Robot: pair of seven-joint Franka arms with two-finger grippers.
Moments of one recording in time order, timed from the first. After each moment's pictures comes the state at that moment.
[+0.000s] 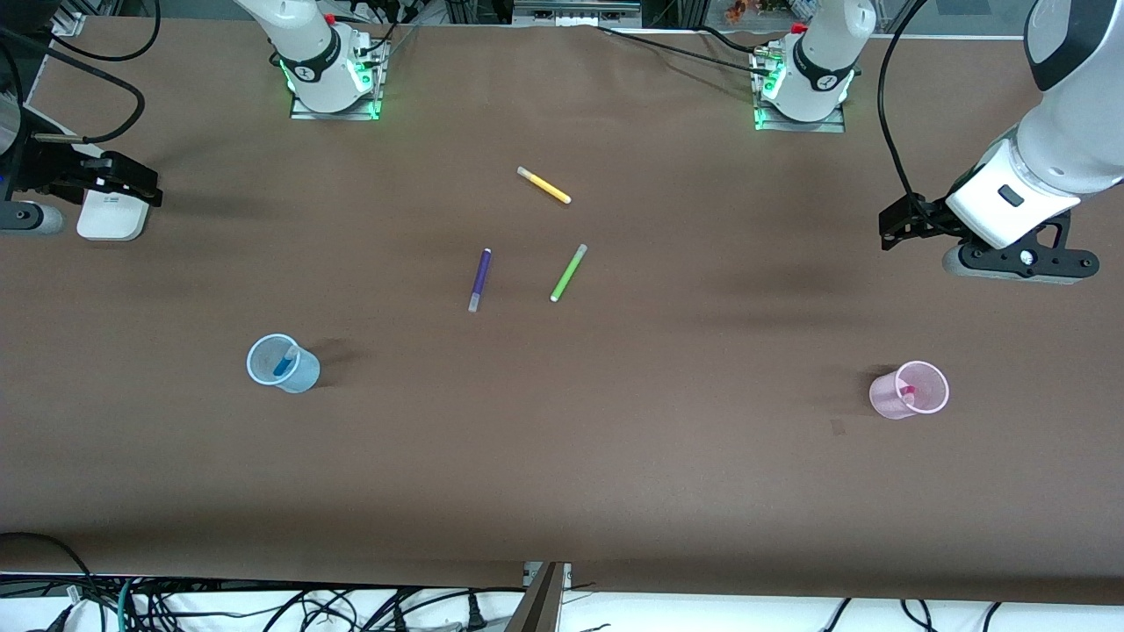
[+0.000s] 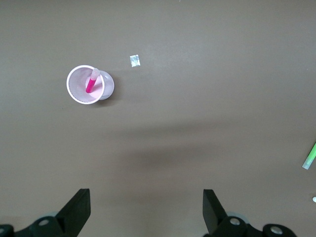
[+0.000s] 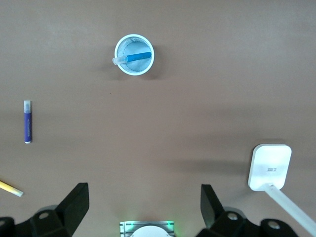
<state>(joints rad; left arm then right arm) 0.00 0.09 -0.15 -1.57 0.04 1.59 -0.06 0.01 0.03 0.00 -1.57 -0.04 1.46 0.04</state>
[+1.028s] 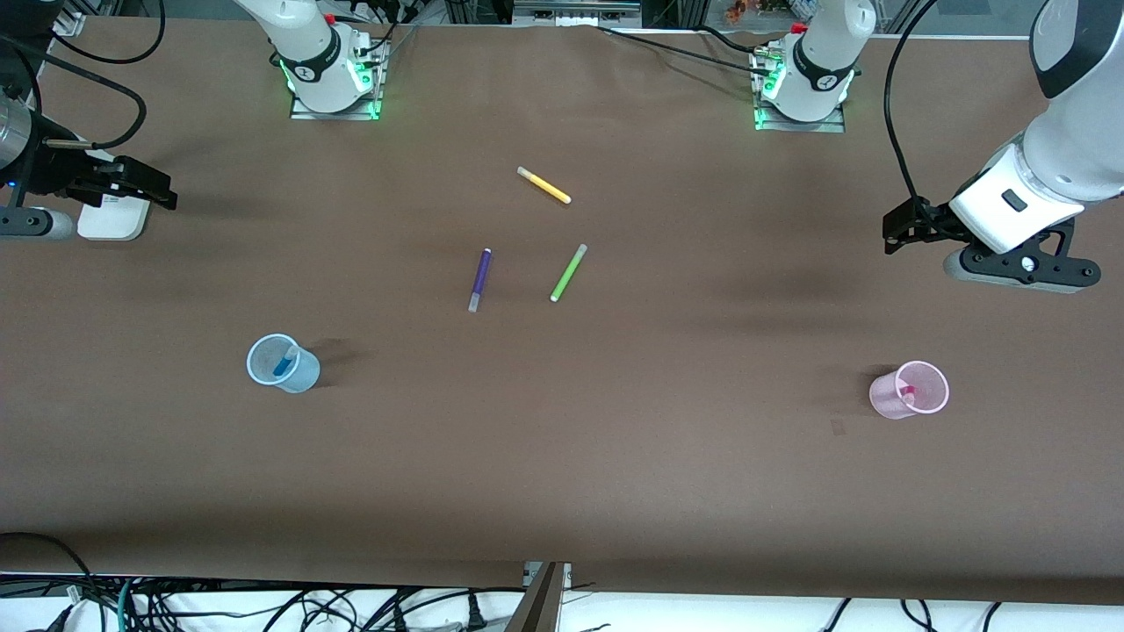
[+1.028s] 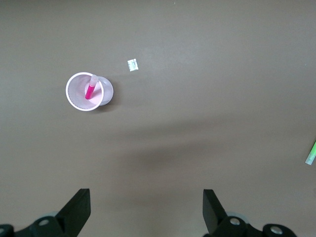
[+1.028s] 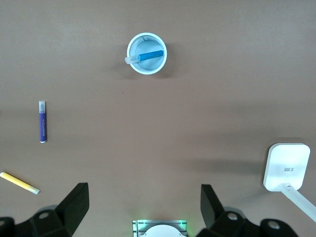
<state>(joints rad) 0.01 0.11 -0.14 -1.55 0.04 1.59 -0.01 0.01 0.04 0.00 -1.57 0.01 1.46 0.04</state>
